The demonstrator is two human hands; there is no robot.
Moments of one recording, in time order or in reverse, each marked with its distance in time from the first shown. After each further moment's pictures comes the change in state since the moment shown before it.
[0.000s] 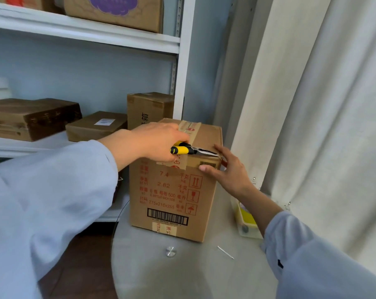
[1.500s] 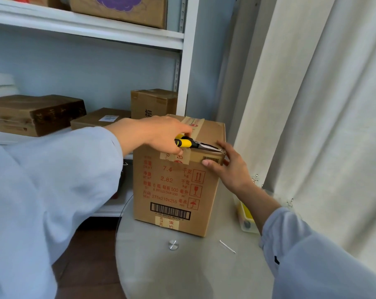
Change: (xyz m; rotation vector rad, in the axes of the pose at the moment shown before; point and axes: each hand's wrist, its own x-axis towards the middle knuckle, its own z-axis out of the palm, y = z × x) left_hand 0.002 -0.003 -0.006 -0.071 -0.072 0.009; right_hand -0.003 0.000 0.009 0.046 0.046 0.038
